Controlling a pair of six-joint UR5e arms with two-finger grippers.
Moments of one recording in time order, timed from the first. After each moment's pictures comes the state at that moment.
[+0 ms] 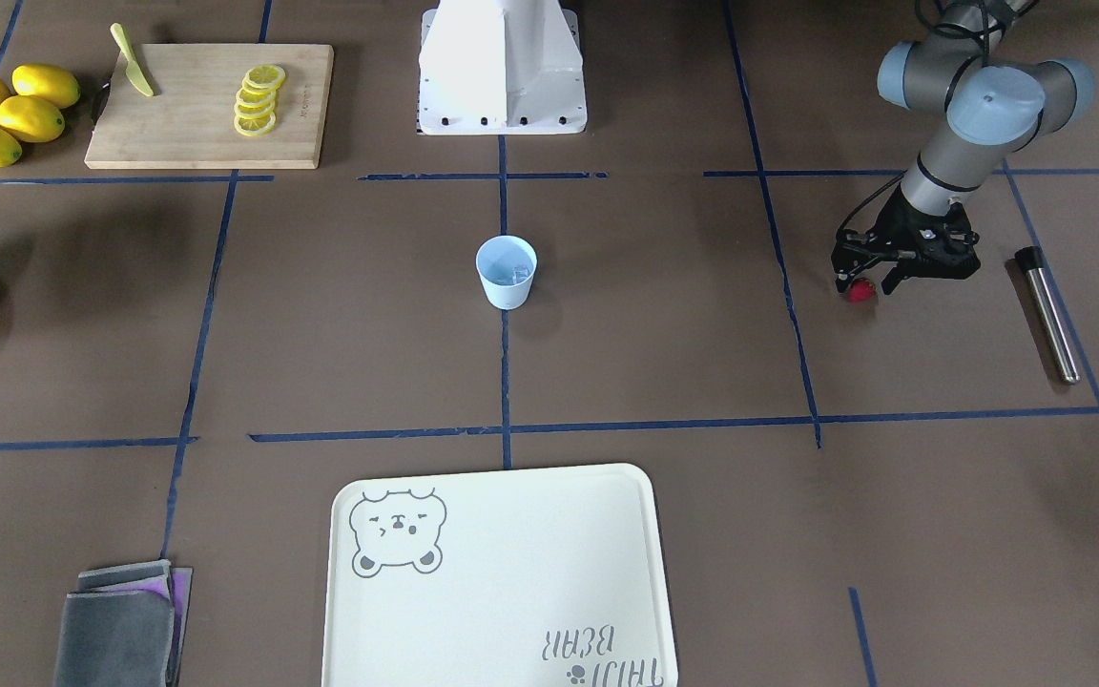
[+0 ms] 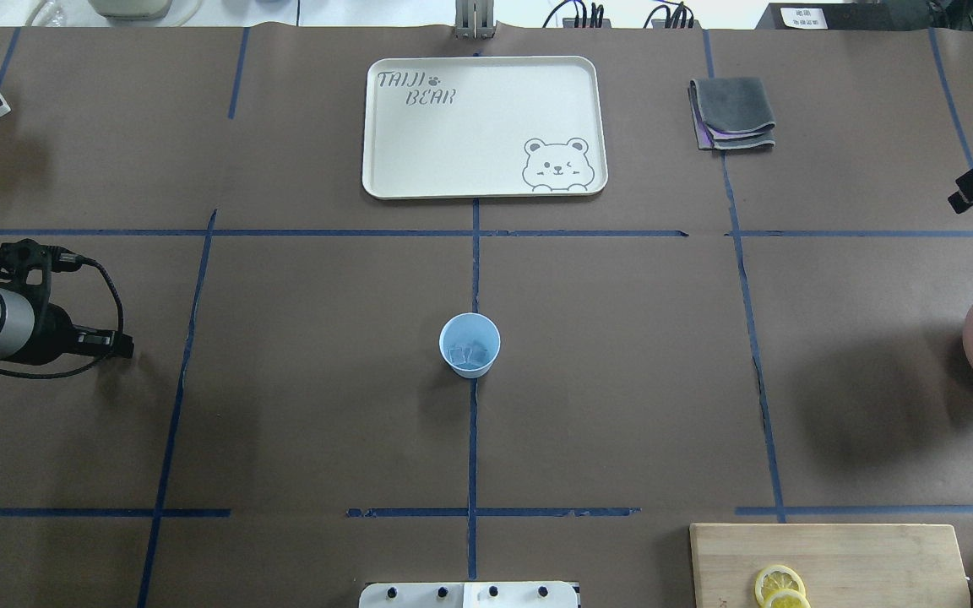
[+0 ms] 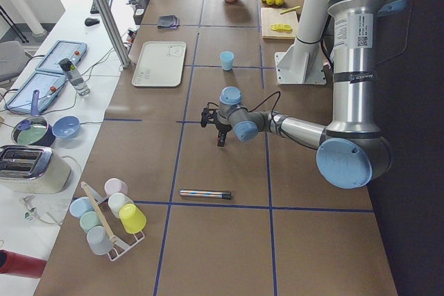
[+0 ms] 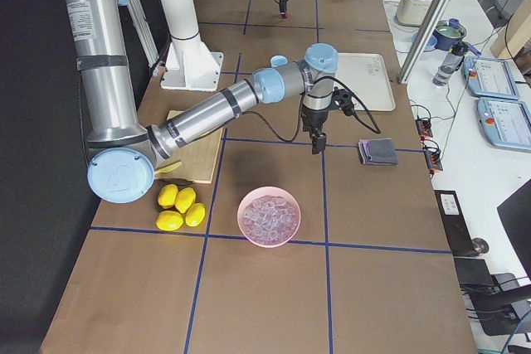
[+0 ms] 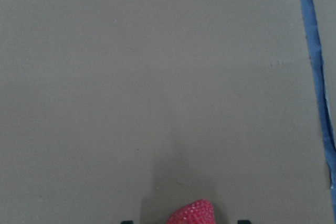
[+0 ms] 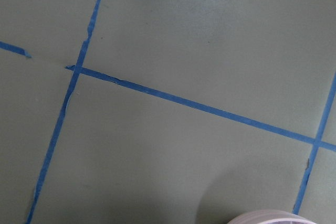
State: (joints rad) left arm -0.72 -1.50 -1.74 -2.24 -1.94 -0.99; right arm 1.28 -1.44 1.95 -1.78 2.25 0.12
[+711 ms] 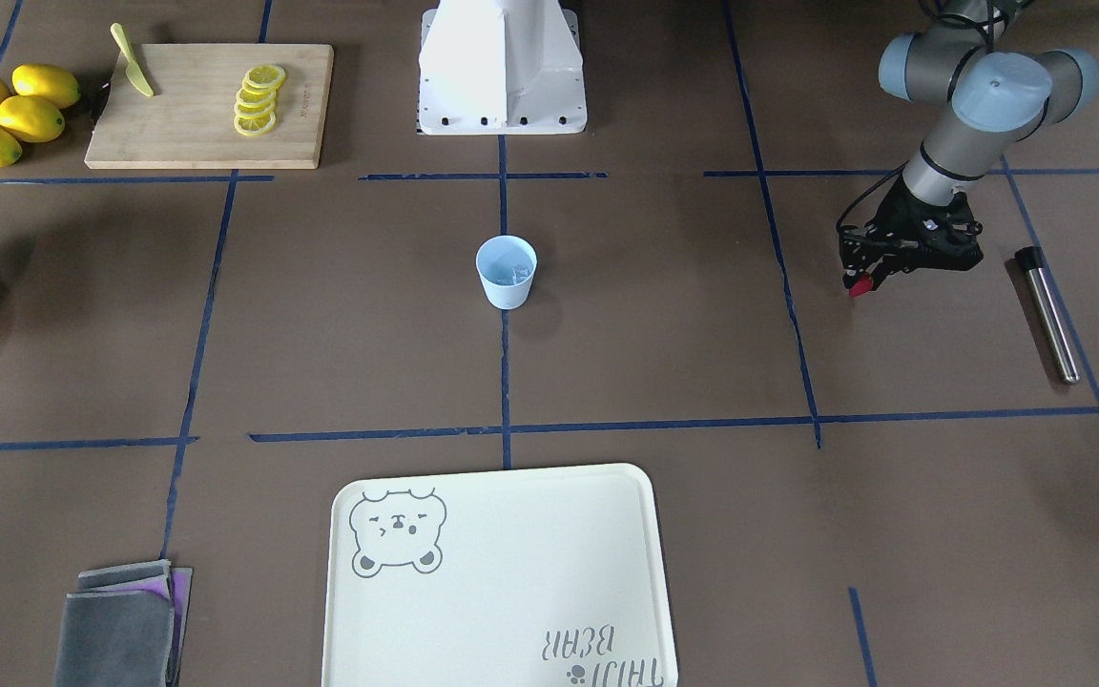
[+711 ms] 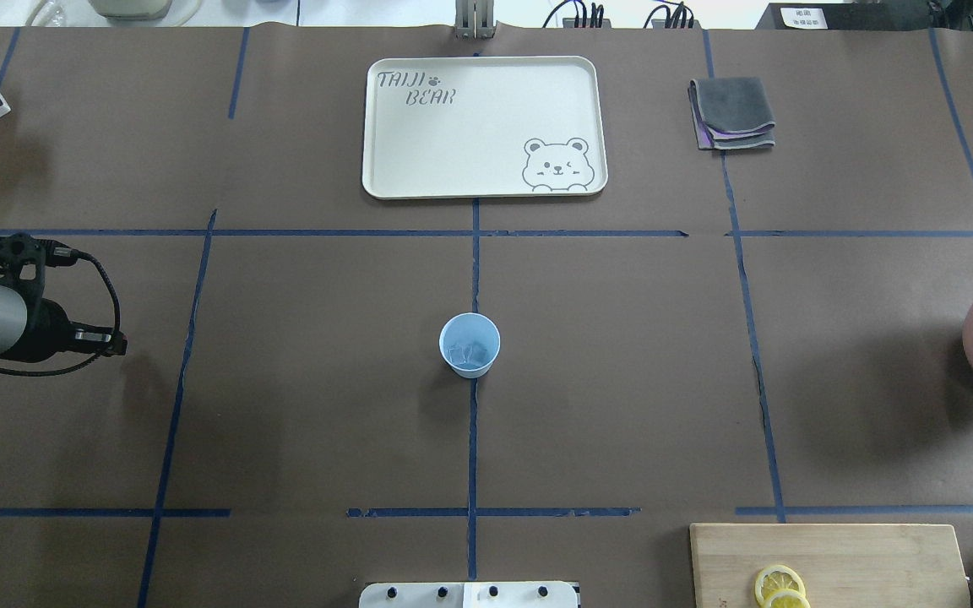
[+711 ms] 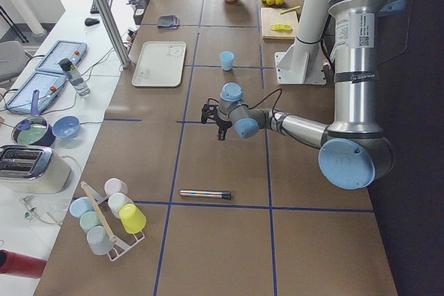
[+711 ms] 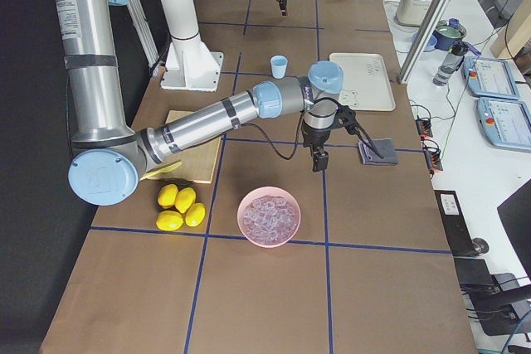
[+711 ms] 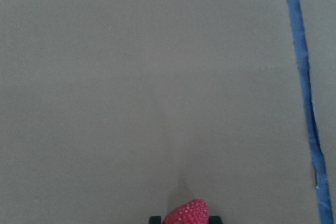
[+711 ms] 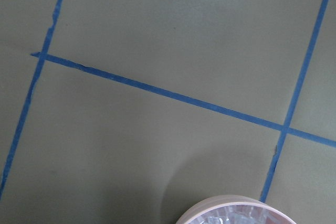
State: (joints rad) left arm -0.73 -1.49 -1.82 -2.20 -1.97 -0.99; right arm 1.39 -1.48 1.88 -1.77 2.30 -0.02
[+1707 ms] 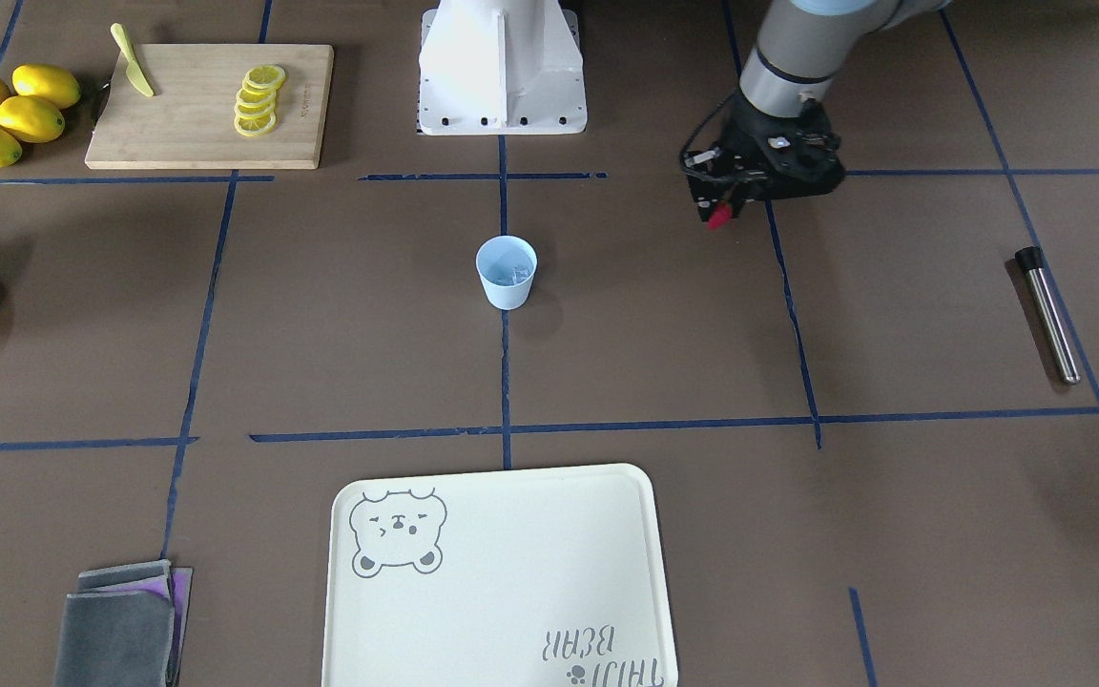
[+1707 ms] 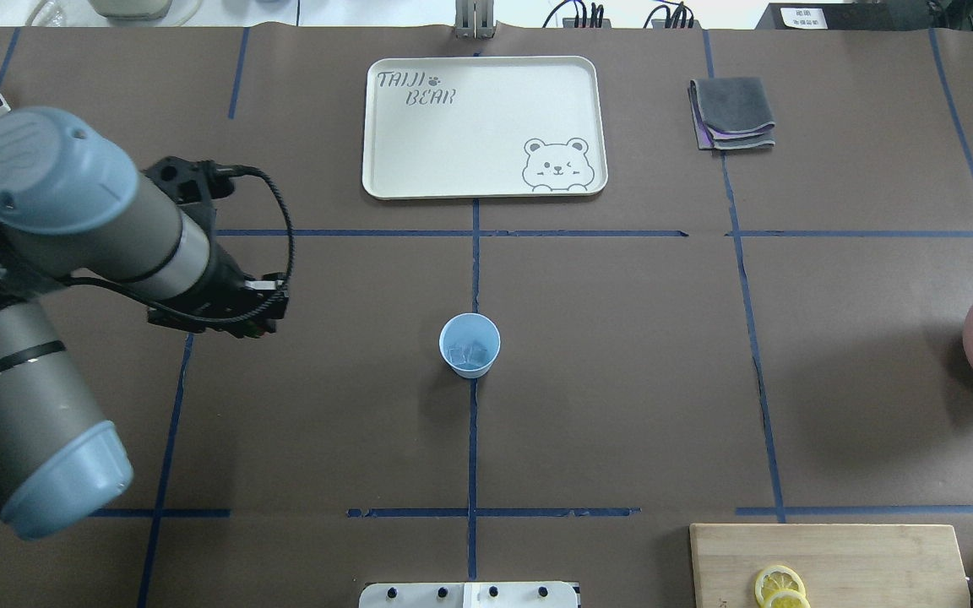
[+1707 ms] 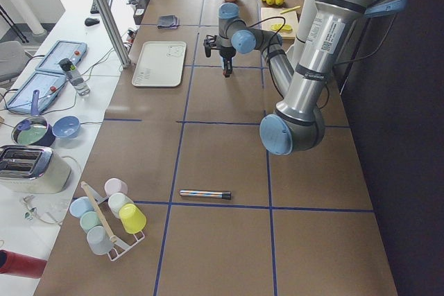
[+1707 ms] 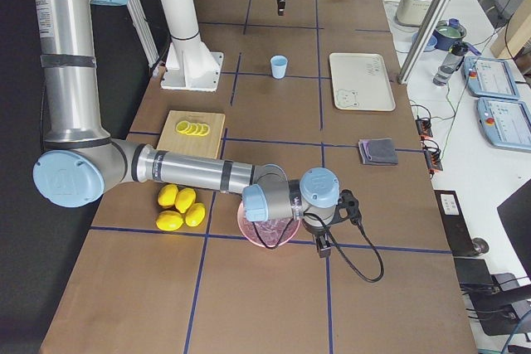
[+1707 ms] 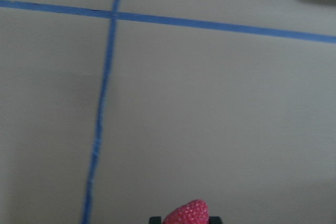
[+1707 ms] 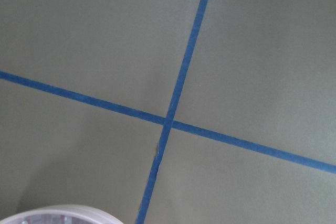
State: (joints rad) left arm -0.63 -2.03 -2.07 -1.37 -2.00 -1.31; right arm 1.58 -1.53 1.42 -1.30 2.38 -0.13
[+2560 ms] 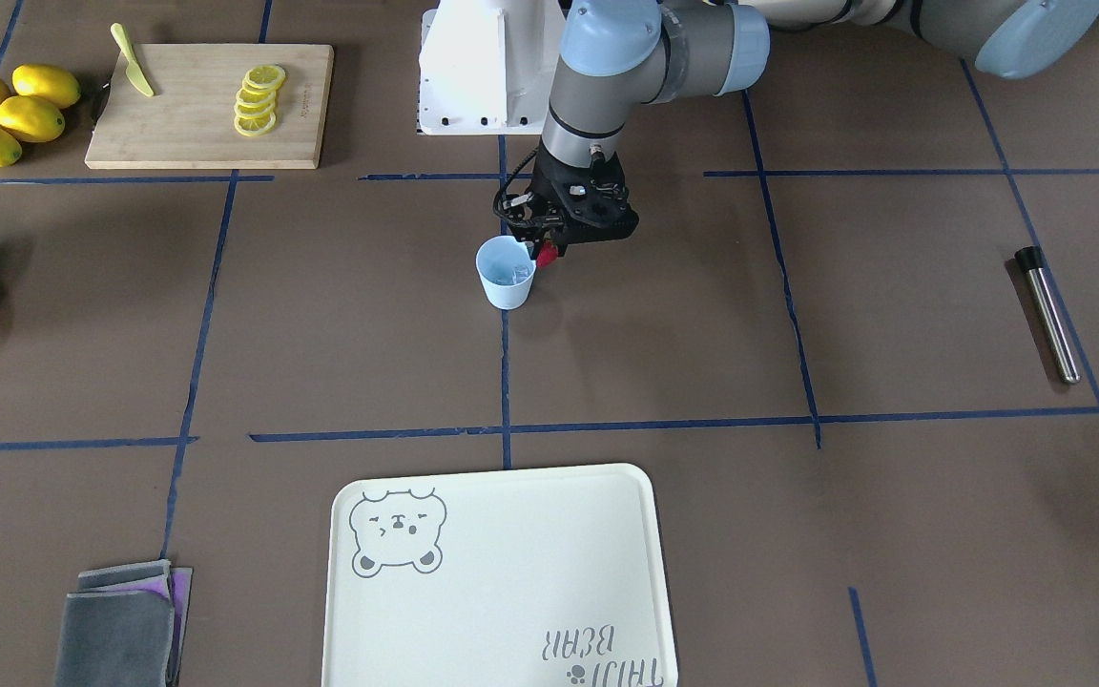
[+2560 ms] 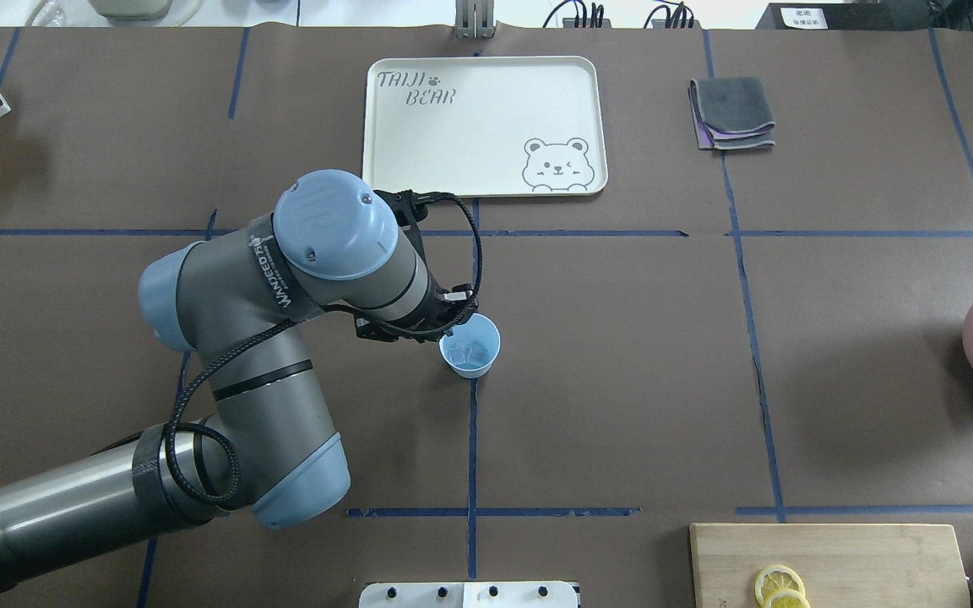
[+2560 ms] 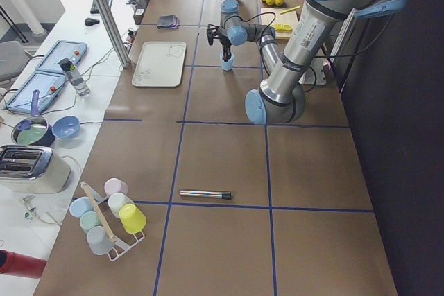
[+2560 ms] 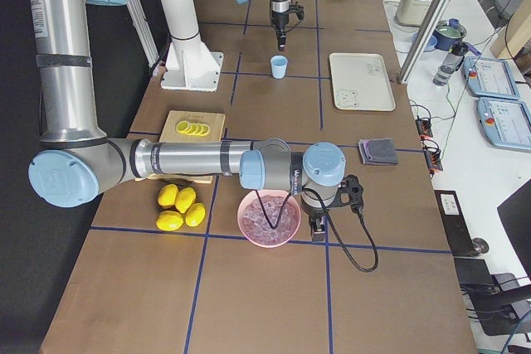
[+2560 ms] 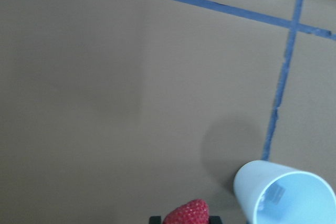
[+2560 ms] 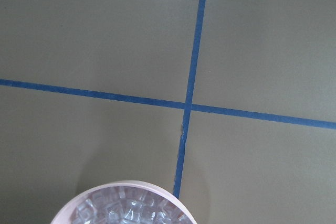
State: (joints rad) left arm -0.50 -2.30 -1.72 -1.62 -1.89 -1.47; right arm 1.63 -1.53 1.61 -1.62 2.40 -0.14
